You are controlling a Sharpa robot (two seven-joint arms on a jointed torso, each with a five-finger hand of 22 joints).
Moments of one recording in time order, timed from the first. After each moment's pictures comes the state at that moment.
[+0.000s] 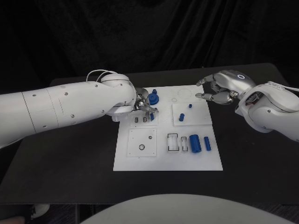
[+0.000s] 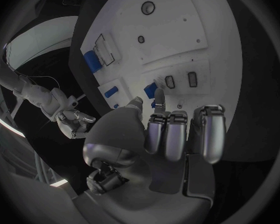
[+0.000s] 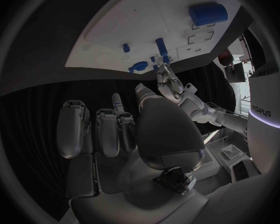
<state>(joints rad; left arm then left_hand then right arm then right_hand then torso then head) 1.39 -0.53 -0.21 1.38 -1.03 0.14 -0.57 1.15 0.16 -0.05 0.22 0.21 0.79 0.07 0.57 0.85 1.47 0.00 1.57 1.31 1.47 -0.04 1.56 1.31 0.07 1.43 0.06 1.47 1.31 1.36 -1.00 -0.25 1.61 -1.56 -0.51 -0.10 1.27 -0.02 0.14 0.28 0.16 0.77 0.10 0.11 0.21 1.47 0.00 1.57 1.31 1.47 -0.07 1.48 1.31 0.05 1.47 0.04 1.36 1.31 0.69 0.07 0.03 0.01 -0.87</state>
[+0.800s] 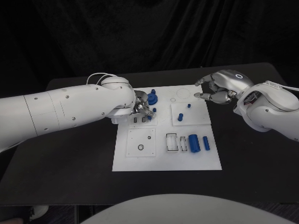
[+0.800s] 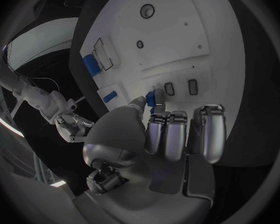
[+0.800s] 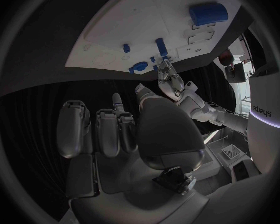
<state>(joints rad) 1.37 -0.52 -0.21 1.36 -1.03 0.16 -0.56 1.18 0.15 0.03 0.18 0.30 0.81 0.06 0.52 0.89 1.47 0.00 1.57 1.31 1.46 -0.05 1.56 1.31 0.07 1.44 0.06 1.46 1.31 1.36 -1.00 -0.25 1.61 -1.56 -0.51 -0.10 1.27 -0.02 0.14 0.28 0.16 0.78 0.10 0.12 0.21 1.46 0.00 1.57 1.31 1.47 -0.07 1.48 1.31 0.05 1.46 0.04 1.35 1.31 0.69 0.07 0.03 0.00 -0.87</state>
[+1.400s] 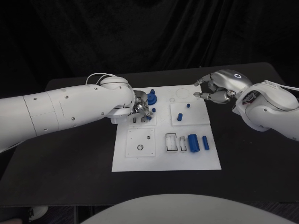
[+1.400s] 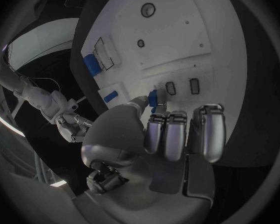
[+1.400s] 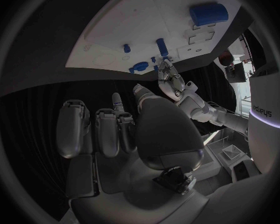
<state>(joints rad) 1.37 -0.51 -0.21 1.35 -1.03 0.16 -0.54 1.19 0.09 0.23 0.13 0.40 0.84 0.05 0.46 0.94 1.46 -0.01 1.57 1.31 1.47 -0.05 1.56 1.31 0.07 1.43 0.06 1.45 1.31 1.36 -1.00 -0.25 1.60 -1.56 -0.50 -0.10 1.29 0.00 0.15 0.26 0.23 0.79 0.11 0.12 0.19 1.47 0.00 1.57 1.31 1.47 -0.06 1.48 1.31 0.05 1.47 0.04 1.34 1.31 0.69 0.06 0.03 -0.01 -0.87</state>
